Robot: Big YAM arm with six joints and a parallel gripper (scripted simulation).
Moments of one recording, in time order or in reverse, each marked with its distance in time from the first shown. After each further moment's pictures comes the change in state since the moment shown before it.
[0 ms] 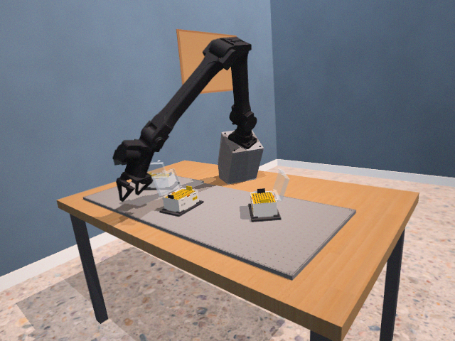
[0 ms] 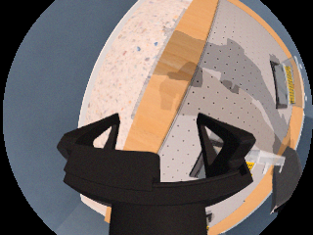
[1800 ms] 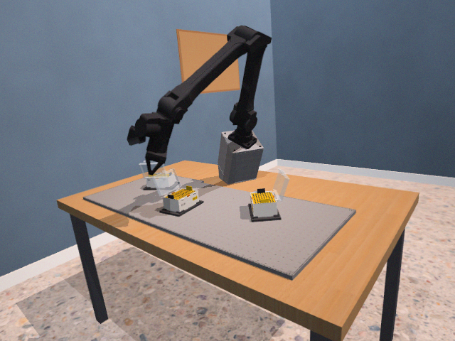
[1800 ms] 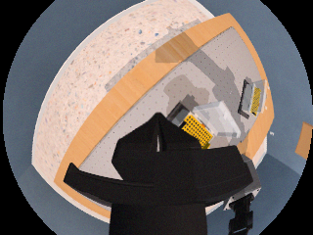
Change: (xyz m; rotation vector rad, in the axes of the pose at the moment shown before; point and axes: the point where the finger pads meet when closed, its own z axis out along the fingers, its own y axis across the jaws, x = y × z) arm 0.048 0.003 -0.124 0.086 0.051 -0.499
